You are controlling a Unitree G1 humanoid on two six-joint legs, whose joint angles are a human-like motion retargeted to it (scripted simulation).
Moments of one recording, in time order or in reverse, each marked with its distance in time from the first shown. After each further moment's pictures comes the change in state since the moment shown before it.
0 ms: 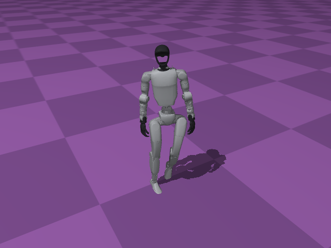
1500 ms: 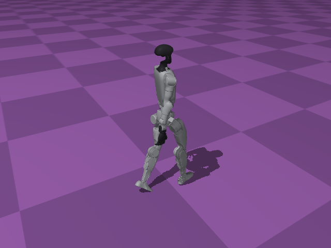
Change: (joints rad) left arm -0.047 -0.060 -0.024 -0.073 0.022 -0.063 0.060; right arm 0.187 0.019 -0.129 0.077 0.045 0.080 0.007; waist -0.102 0.127 -0.024; left_leg 0.313 0.175 -0.017 -0.376 0.138 0.000; right_leg -0.250 0.159 -0.129 0.017 0.133 -0.058
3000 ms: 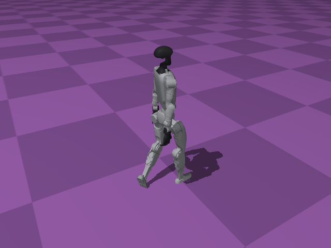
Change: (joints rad) left arm 0.143 0.032 0.077 0.108 0.005 -0.017 0.035; right arm -0.101 0.027 0.042 -0.002 -0.055 0.035 0.059; waist -0.026 -0.115 0.006; left_leg -0.118 0.078 0.351 0.381 0.263 0.076; right_leg 0.116 -0.115 -0.090 -0.002 -0.103 -0.041
